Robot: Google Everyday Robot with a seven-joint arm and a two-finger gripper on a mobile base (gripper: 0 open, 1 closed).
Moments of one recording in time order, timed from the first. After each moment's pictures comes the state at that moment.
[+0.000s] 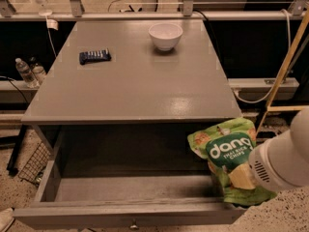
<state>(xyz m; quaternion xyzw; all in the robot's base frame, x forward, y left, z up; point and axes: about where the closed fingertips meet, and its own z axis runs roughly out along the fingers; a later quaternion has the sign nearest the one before) 0.361 -0.204 0.791 -0.19 0.97 0.01 0.16</state>
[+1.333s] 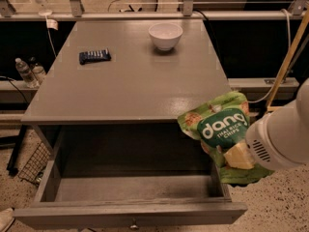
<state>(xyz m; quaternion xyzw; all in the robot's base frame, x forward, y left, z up) 0.380 -0.186 0.850 -0.24 0.95 -0.01 0.21</state>
